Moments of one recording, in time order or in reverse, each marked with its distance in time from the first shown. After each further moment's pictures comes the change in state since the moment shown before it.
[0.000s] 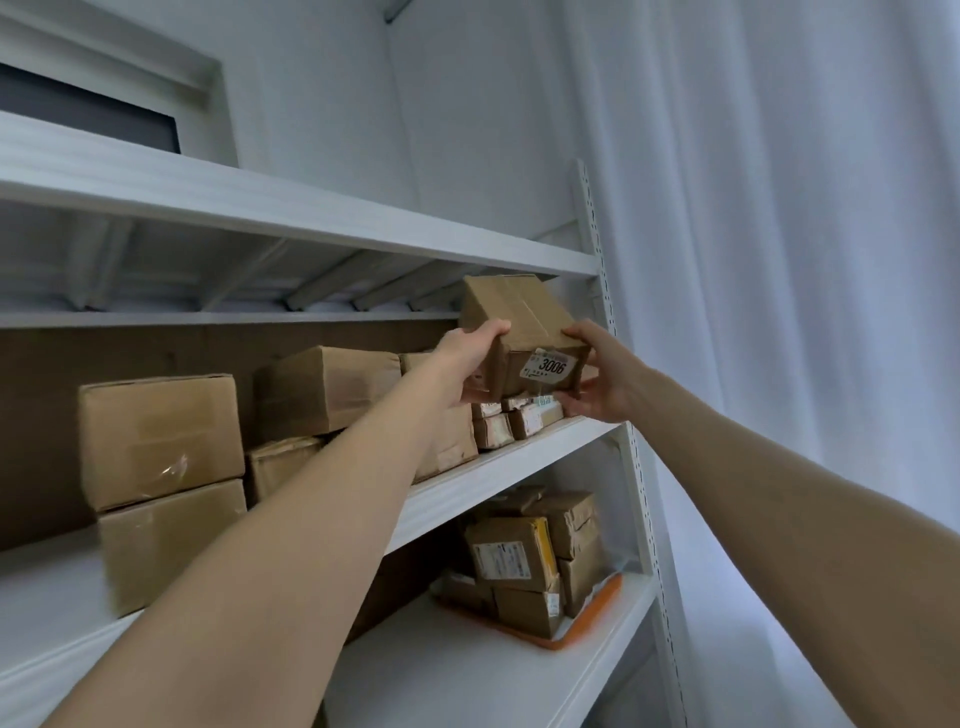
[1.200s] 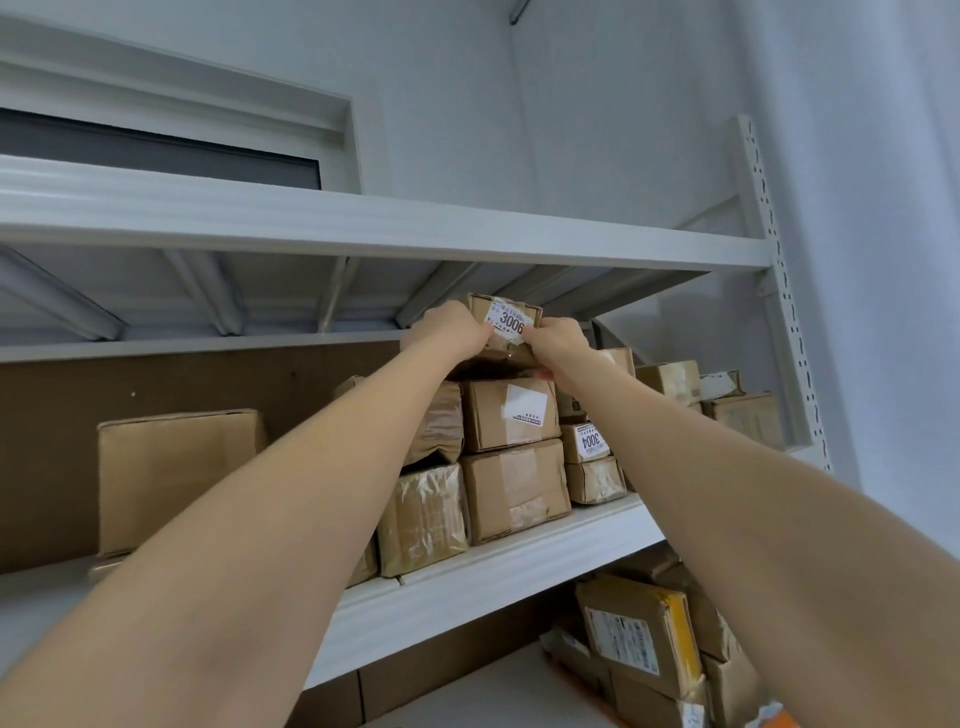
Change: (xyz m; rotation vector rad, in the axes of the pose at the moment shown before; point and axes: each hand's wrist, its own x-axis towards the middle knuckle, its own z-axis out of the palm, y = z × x) left_hand 0.091 0.026 -0.067 1.108 0.656 0.076; right_hand 0.182 -0.006 0.134 -0.431 -0.080 -0.389
